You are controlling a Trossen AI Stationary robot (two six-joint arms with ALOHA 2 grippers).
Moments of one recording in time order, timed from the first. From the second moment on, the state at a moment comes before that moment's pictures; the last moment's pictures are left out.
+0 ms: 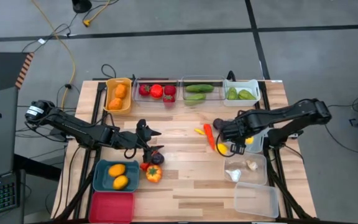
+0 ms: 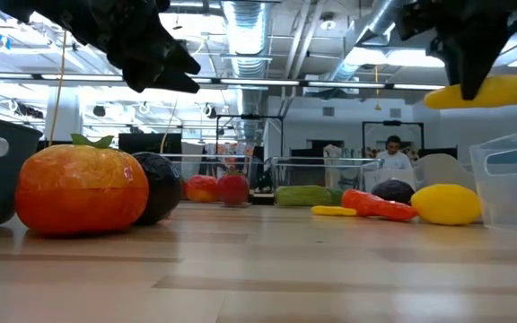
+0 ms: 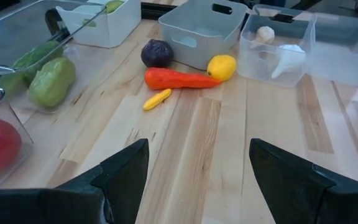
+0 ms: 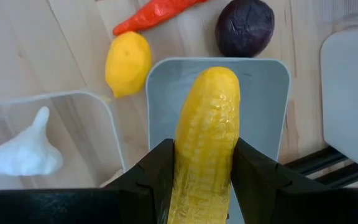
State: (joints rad) left arm -0.25 1.18 0.62 0.07 -0.43 -0.27; right arm 0.18 1.37 1.23 -1.47 0.21 0.44
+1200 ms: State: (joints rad) left arm -0.25 1.18 0.62 0.06 -0.43 -0.27; right arm 0.06 1.46 1.20 -1.45 0.21 0.43
